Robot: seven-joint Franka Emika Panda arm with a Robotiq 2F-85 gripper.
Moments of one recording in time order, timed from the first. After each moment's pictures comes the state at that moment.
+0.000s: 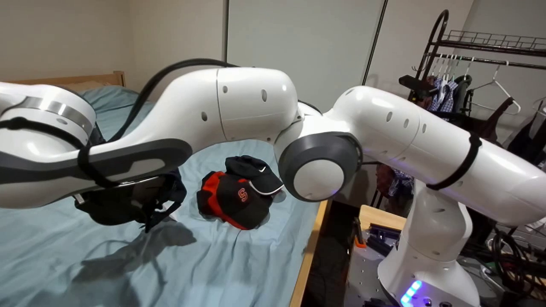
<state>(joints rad) 0.54 1.23 -0.09 -0.52 -0.48 1.62 -0.52</state>
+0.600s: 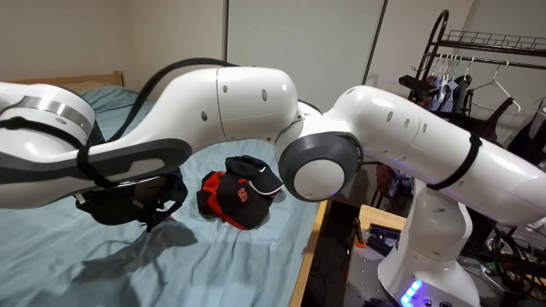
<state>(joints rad) 0.55 1.23 -0.09 -0.52 -0.48 1.61 -0.52</state>
